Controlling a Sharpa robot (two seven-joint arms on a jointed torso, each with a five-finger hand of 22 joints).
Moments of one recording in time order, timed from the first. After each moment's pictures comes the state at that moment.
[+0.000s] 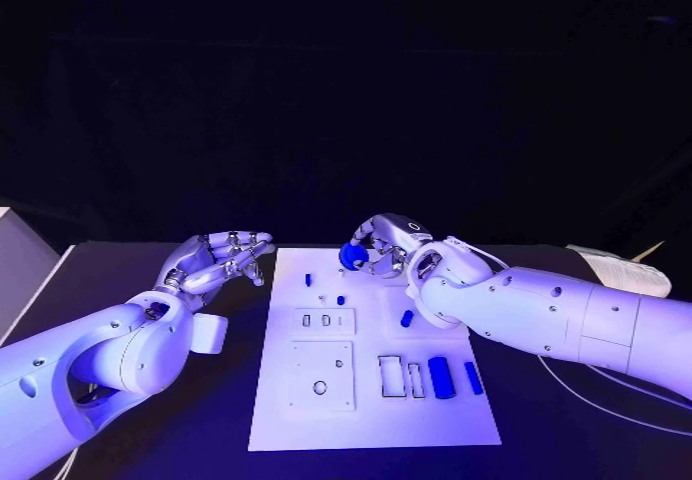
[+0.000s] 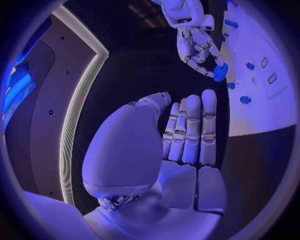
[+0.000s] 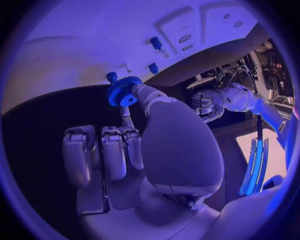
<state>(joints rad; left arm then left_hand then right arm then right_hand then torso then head) 1.02 -0.97 0.26 1.67 -0.17 -0.37 0.34 1.50 -0.23 0.44 0.25 0.24 0.94 0.19 0.25 0.22 1.17 0.12 0.08 0.10 1.08 0.05 0.98 0.65 0.18 0.98 0.14 0.99 0.59 1.34 -0.55 -0.11 1.25 -1.40 -0.55 -0.15 1.44 -0.24 0.40 0.22 0.33 0.98 0.15 0.20 0.31 1.46 0.06 1.57 1.31 1.46 -0.01 1.57 1.31 0.03 1.47 0.09 1.54 1.31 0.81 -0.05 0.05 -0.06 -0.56</state>
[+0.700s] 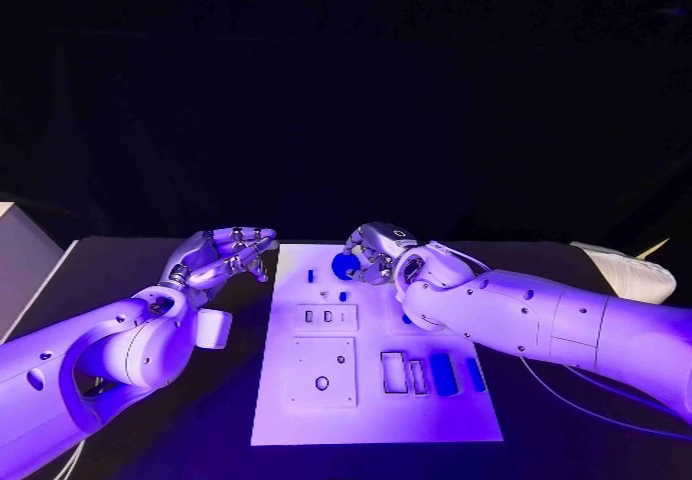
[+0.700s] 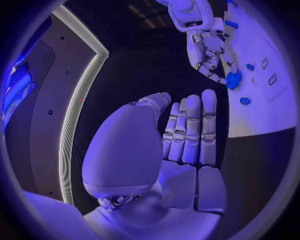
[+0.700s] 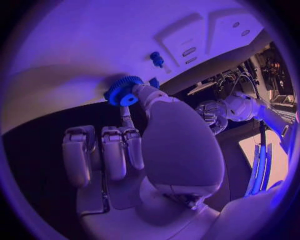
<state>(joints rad) 1.02 -0.97 0.26 1.67 -0.17 -0.37 0.34 1.50 -0.23 0.44 0.25 0.24 0.94 0.19 0.25 0.22 1.17 0.12 0.08 0.10 1.08 0.05 0.98 0.65 0.18 0.98 0.14 0.99 0.59 1.31 -0.46 -0.12 1.16 -1.41 -0.50 -0.16 1.43 -0.24 0.40 0.22 0.32 0.99 0.15 0.21 0.31 1.46 0.06 1.57 1.31 1.46 -0.01 1.57 1.31 0.03 1.47 0.09 1.54 1.31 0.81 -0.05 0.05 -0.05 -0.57</state>
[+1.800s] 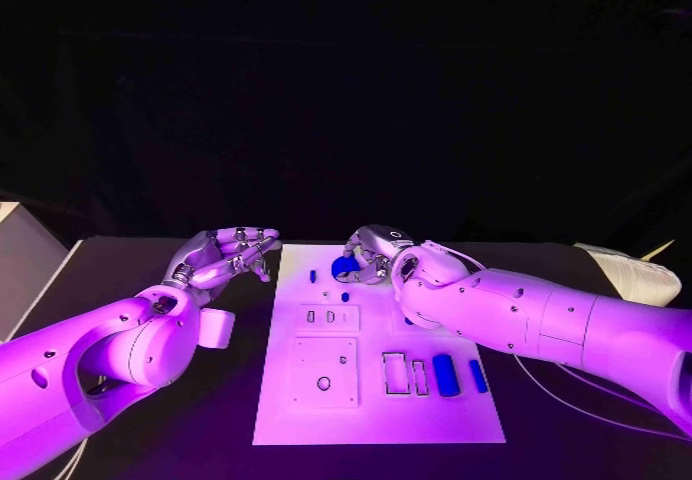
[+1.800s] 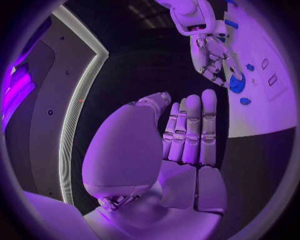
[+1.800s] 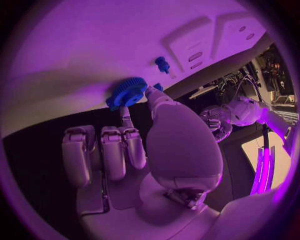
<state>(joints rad) 1.02 -0.97 0.26 1.68 -0.17 -0.37 0.34 1.50 -0.23 0.44 0.25 0.24 0.94 0.19 0.25 0.22 1.17 0.12 0.08 0.10 1.08 0.05 0.98 0.65 0.18 0.98 0.14 0.99 0.59 1.31 -0.41 -0.12 1.08 -1.41 -0.44 -0.16 1.28 -0.22 0.17 0.29 0.17 0.91 0.17 0.16 0.30 1.47 0.08 1.57 1.31 1.47 0.00 1.57 1.31 0.03 1.47 0.10 1.54 1.31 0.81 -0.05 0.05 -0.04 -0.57</state>
